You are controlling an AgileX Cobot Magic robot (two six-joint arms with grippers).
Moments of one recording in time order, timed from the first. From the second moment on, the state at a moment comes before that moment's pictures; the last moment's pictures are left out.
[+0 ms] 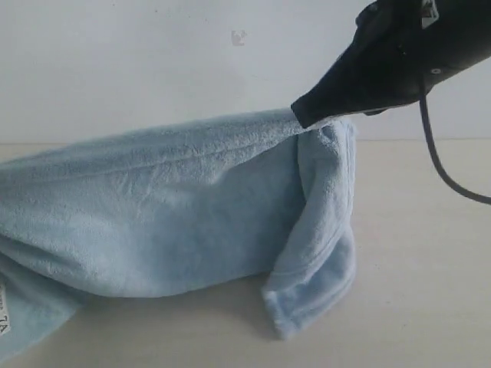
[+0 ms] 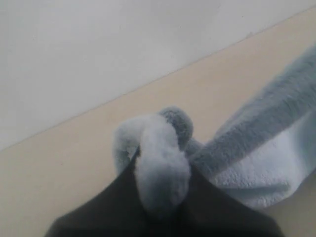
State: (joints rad) left arm -0.56 0.57 -0.50 0.87 0.59 -0.61; right arm 0.65 1.34 -1.24 -0.38 0.76 0.21
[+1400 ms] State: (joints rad) left arm -0.56 0.88 -0.45 1.01 0.35 -0.68; right arm 0.35 2.06 -1.31 0.73 0.68 -0.77
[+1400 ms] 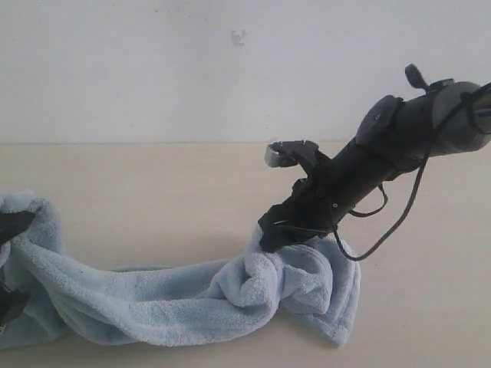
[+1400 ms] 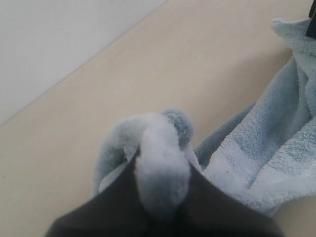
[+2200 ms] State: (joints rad) left arm -0.56 0.88 -0.51 1.09 0.62 -0.92; right arm 0.35 1.64 -1.31 0.41 0.84 -0.43
